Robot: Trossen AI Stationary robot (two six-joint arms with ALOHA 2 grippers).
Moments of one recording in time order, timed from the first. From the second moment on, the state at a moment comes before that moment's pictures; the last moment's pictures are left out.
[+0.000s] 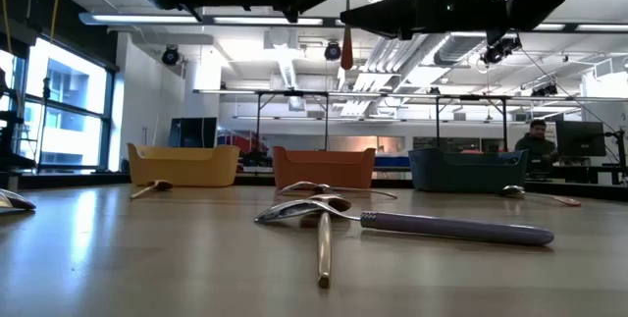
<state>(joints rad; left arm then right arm) 0.15 1.52 0.86 0.70 0.18 0.18 -0.19 1.36 0.63 0.71 -0.19 -0.34</state>
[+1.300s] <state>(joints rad) 0.16 1.67 1.00 0.75 0.28 0.13 -0.19 1.36 0.63 0.75 -0.19 -0.32</state>
